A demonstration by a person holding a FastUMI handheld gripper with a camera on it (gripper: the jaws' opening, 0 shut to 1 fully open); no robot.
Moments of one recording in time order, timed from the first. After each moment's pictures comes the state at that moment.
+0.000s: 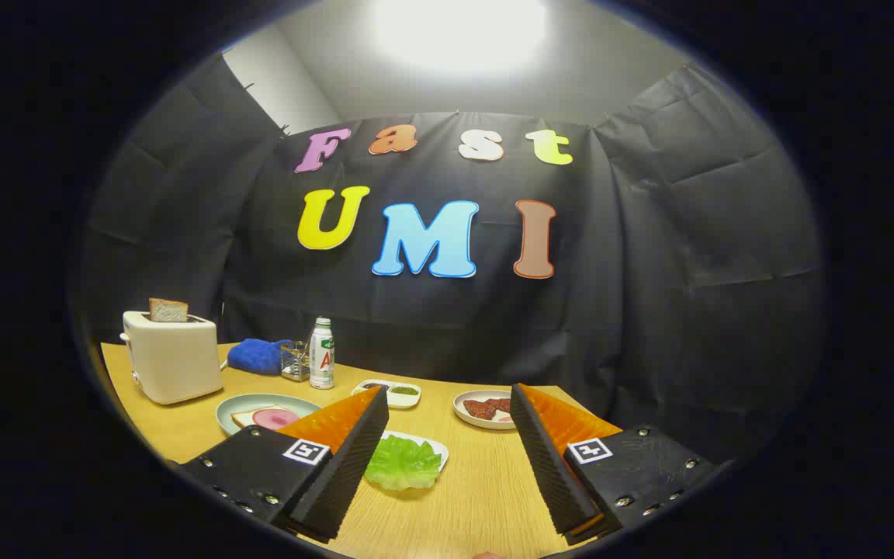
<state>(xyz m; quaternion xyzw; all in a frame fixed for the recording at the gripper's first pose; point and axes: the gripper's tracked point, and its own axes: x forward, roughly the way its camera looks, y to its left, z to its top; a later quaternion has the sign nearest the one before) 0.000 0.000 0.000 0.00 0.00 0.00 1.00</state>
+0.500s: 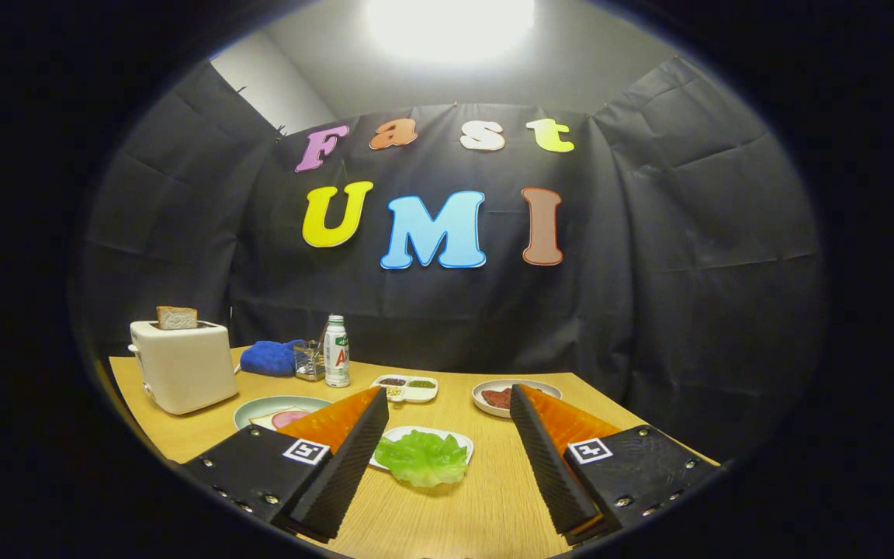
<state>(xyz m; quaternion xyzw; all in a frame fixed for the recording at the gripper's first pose) 0.003 0.016 -0.009 0.04 0.02 0.00 1.00</state>
